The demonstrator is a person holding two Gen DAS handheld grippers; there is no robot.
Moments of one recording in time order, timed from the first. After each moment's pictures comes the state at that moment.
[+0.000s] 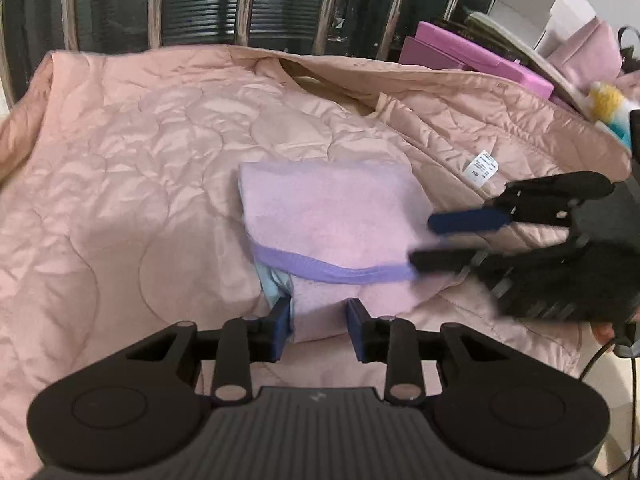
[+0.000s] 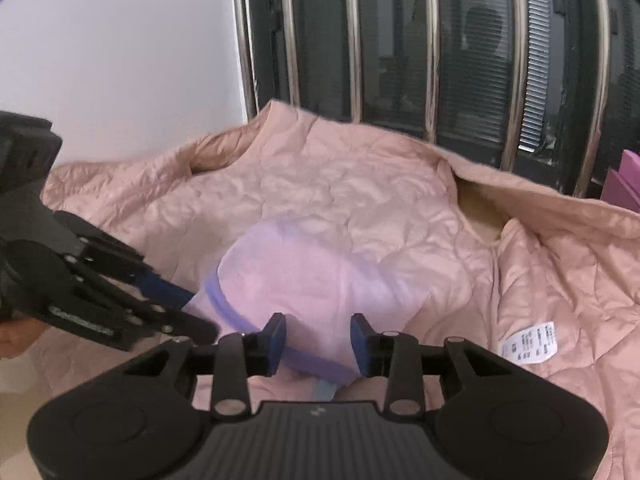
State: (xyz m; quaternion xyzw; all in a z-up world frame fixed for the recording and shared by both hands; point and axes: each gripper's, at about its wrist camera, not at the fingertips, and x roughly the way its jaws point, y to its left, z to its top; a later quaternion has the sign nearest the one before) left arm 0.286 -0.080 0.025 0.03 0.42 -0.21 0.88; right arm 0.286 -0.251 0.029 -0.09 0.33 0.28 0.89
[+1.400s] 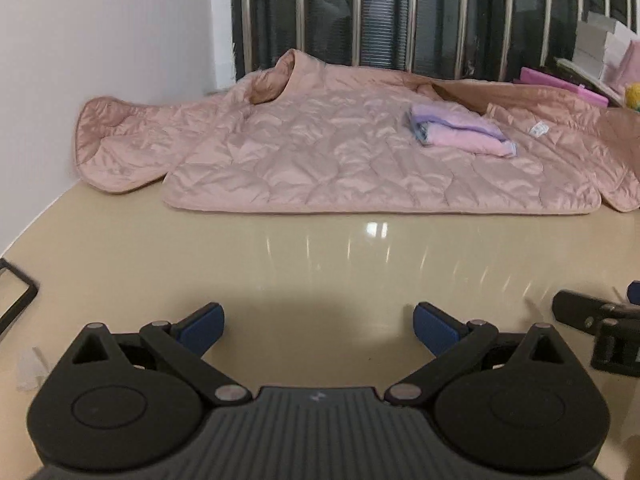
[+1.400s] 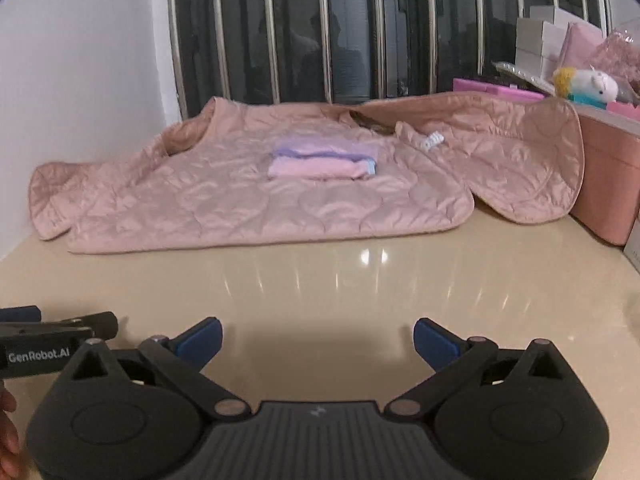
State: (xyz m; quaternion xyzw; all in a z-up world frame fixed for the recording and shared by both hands) left arm -0.007 0.015 -0.002 0.00 0.33 0.03 0.94; right arm -0.015 -0.188 0.006 0.02 0.31 0.05 0.95
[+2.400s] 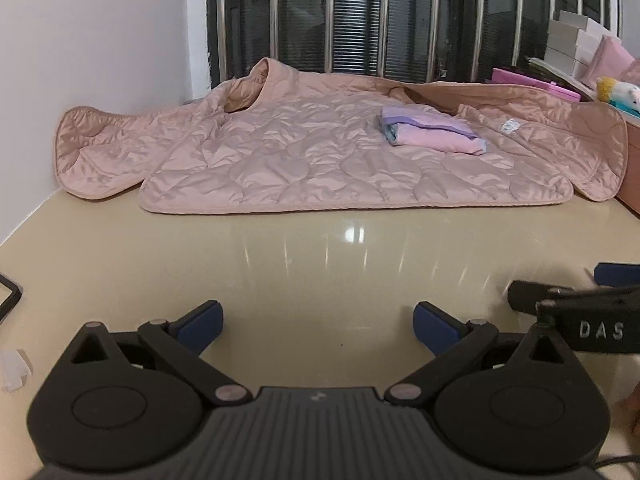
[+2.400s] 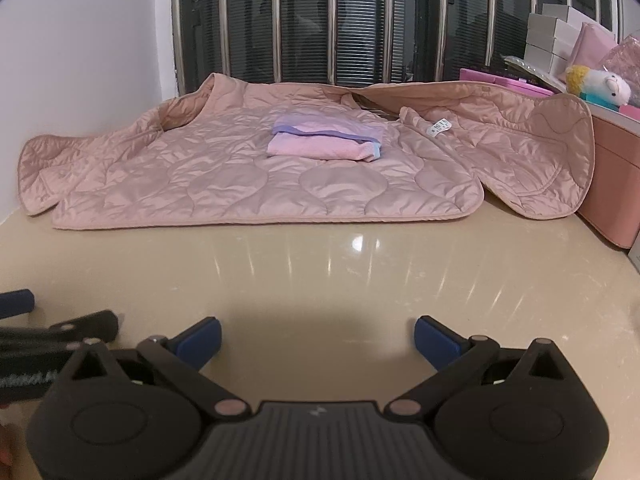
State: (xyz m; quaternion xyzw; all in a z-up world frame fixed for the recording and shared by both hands) left arm -0.020 0.006 -0.006 0.01 0.32 0.00 0.95; right arm -0.002 -0.186 0.000 0.00 0.33 0.04 0.94
